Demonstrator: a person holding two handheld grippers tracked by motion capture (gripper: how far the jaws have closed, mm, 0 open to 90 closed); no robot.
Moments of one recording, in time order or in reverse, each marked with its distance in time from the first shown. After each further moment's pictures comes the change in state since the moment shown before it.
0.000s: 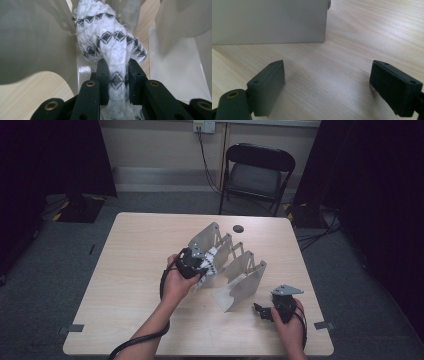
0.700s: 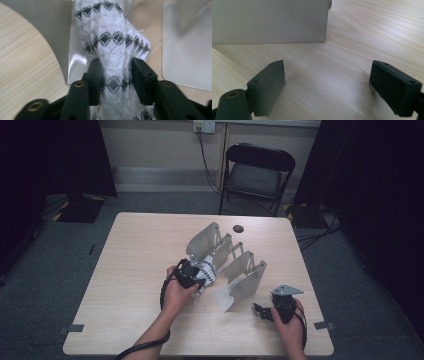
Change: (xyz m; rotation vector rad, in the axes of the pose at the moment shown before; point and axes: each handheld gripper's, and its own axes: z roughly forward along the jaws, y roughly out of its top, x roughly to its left) left arm -0.001 -0.034 0.022 0.048 0.019 -0.104; right arm 0.000 0.000 0.000 -0.003 0.001 -0.004
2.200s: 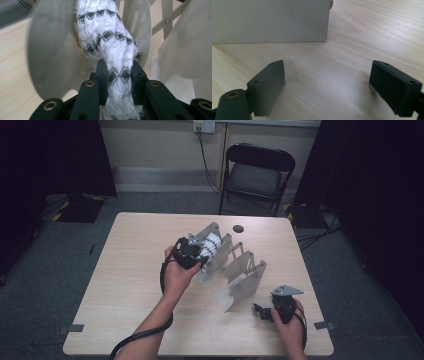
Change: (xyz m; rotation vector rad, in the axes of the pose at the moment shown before) left arm 0.006 0.064 -0.051 -0.149 0.034 -0.016; right arm 0.001 0.000 -0.001 0.002 0.002 -0.002
